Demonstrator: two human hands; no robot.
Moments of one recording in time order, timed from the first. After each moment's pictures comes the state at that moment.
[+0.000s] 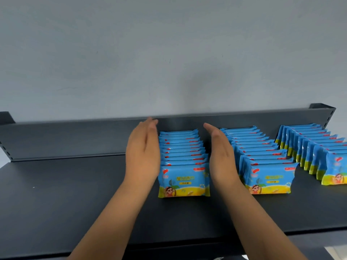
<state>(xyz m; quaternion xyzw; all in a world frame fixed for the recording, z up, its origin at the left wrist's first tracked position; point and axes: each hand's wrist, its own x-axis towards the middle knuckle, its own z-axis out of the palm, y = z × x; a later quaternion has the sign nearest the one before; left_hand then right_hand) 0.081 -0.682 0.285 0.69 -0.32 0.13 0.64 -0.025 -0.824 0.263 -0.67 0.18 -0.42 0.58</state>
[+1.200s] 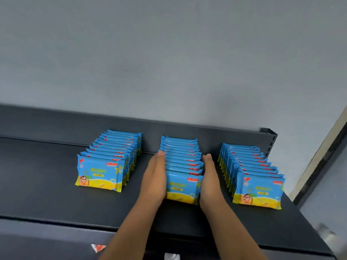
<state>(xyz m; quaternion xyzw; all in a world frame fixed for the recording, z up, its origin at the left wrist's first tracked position) -0.098 -0.872 0.242 0.67 -0.10 -0.14 0.72 -0.161 -0.989 0.246 -0.46 0.25 -0.26 0.81</state>
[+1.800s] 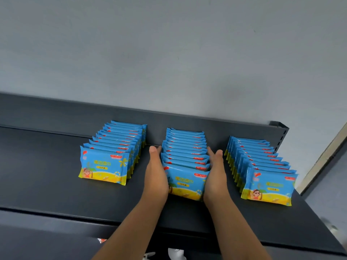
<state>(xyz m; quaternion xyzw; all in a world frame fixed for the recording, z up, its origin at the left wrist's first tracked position) -0.087 -0.875 0.224 0.55 -0.06 -0.14 0.82 -0.155 -0.985 0.236 -0.42 0.22 -0.29 0.83</state>
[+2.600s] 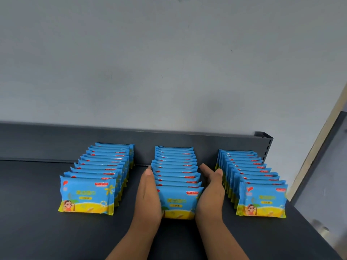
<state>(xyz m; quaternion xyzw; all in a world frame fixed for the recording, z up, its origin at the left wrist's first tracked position) -0.094 -0.874 0.232 0.54 -0.13 -0.15 0.82 -0.145 -0.987 0.224 -0.43 0.30 -0.42 0.74</state>
